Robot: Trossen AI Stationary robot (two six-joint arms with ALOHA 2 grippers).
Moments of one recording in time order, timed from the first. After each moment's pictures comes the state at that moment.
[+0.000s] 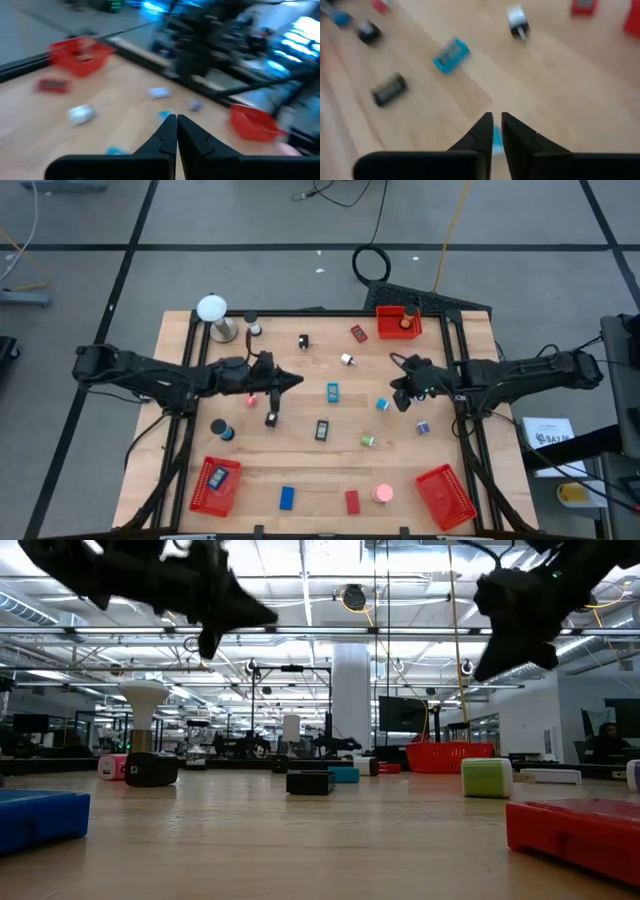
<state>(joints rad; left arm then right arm) 0.04 1.21 0.51 0.55 -0.13 -0.42 0.05 0.90 0.64 -0.58 0.29 0.76</state>
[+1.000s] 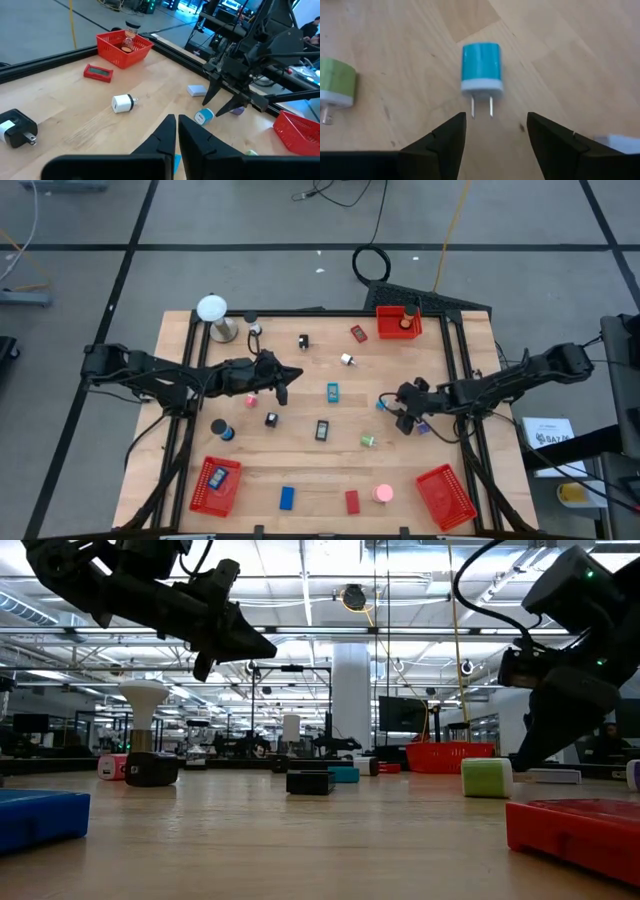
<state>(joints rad) 0.06 1.29 0.48 0.60 -0.24 -0.42 0.17 1.05 0.29 -0.17 0.26 0.61</state>
